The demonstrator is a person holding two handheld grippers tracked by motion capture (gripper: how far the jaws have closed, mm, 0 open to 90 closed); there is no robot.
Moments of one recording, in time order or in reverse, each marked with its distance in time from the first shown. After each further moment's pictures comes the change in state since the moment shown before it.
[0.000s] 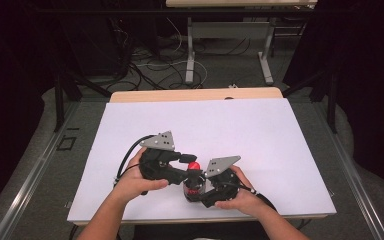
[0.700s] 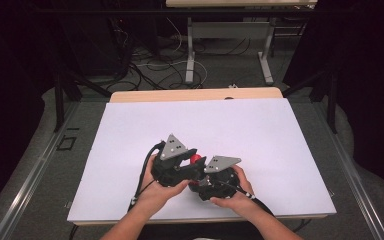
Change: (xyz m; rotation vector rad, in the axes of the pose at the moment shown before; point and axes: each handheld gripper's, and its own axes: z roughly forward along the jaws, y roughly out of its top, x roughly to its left) left arm -0.035 0.002 0.031 -0.090 0.505 -0.152; right arm 0.002 0.000 0.003 -0.013 -0.255 0.078
